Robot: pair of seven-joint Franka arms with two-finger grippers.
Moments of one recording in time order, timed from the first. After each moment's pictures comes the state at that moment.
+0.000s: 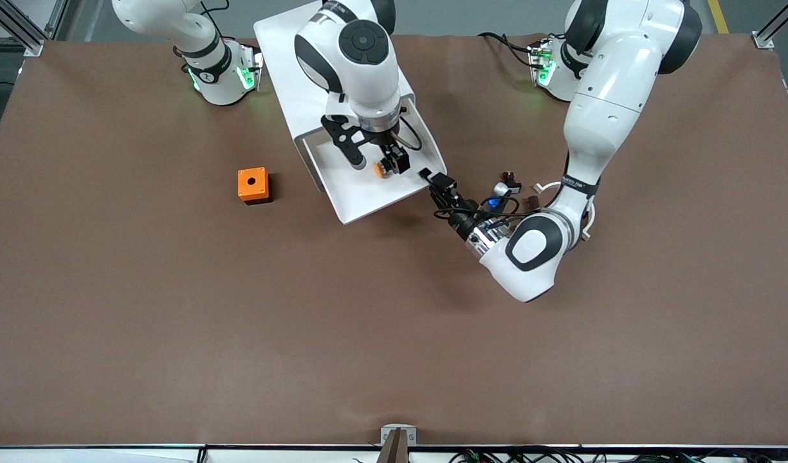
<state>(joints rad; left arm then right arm) -0.36 0.89 -0.04 -1.38 -1.16 1.24 -2.36 0.87 0.32 0.01 -1.70 0.08 2.02 1.82</state>
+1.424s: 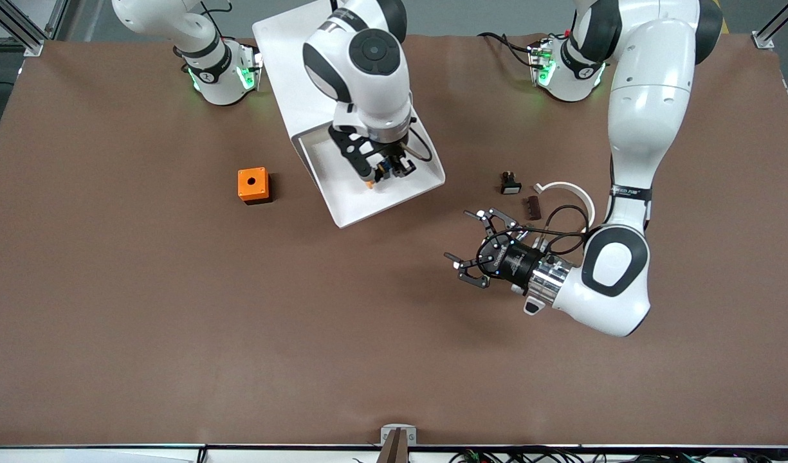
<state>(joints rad) -0.39 0.87 0.23 -1.13 -1.27 1.32 -1.35 0.82 0.40 -0.01 -1.48 0.09 1.84 1.70</state>
